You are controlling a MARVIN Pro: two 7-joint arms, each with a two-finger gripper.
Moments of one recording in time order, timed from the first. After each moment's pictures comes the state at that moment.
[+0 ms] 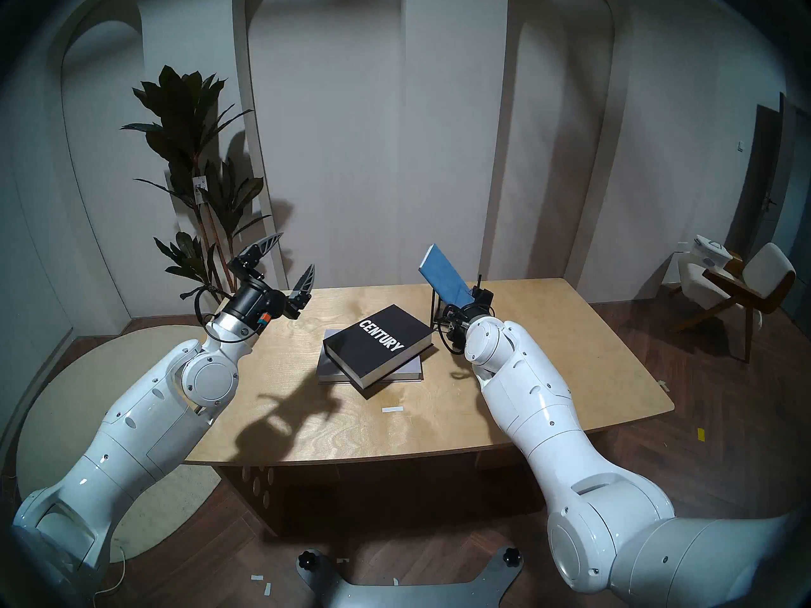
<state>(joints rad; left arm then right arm) 1.29 -0.81 -1.17 -1.51 0.39 -0.37 0.33 -1.01 -1.59 1.40 -0.98 -1.03 0.20 0.22</state>
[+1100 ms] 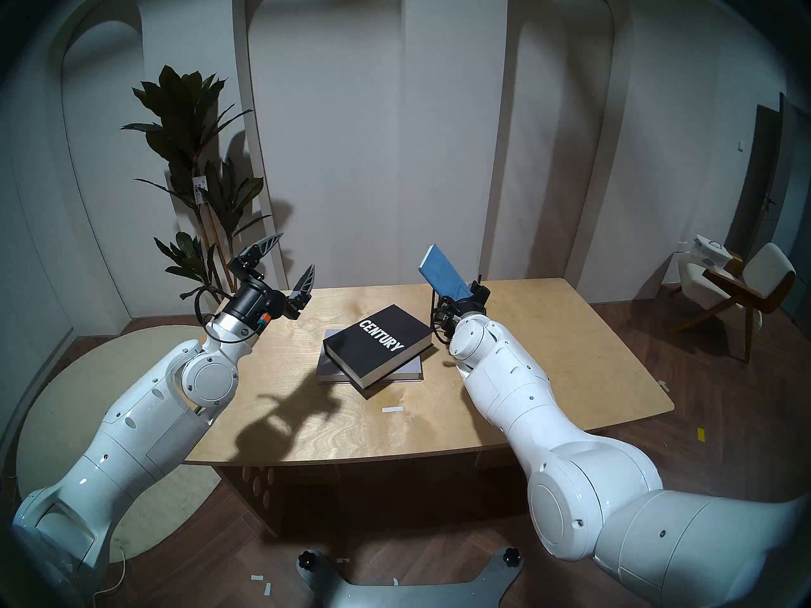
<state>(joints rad) 1.29 -0.80 -1.16 -1.51 0.39 -0.37 0.33 -0.86 -1.68 1.49 -0.65 -0.95 0.16 -0.09</state>
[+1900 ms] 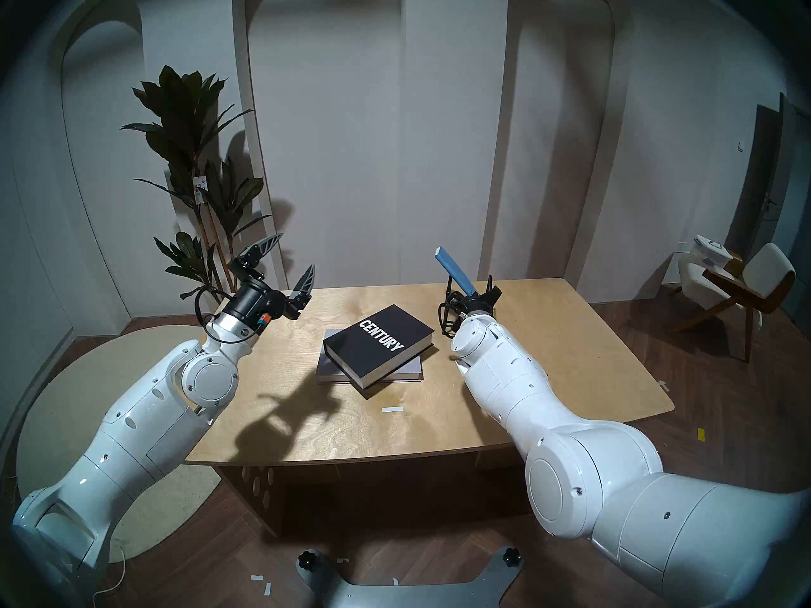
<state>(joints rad) 1.29 -0.80 -1.16 -1.51 0.39 -0.37 0.34 -0.81 -1.68 1.54 -0.54 -0.91 0.12 -0.26</state>
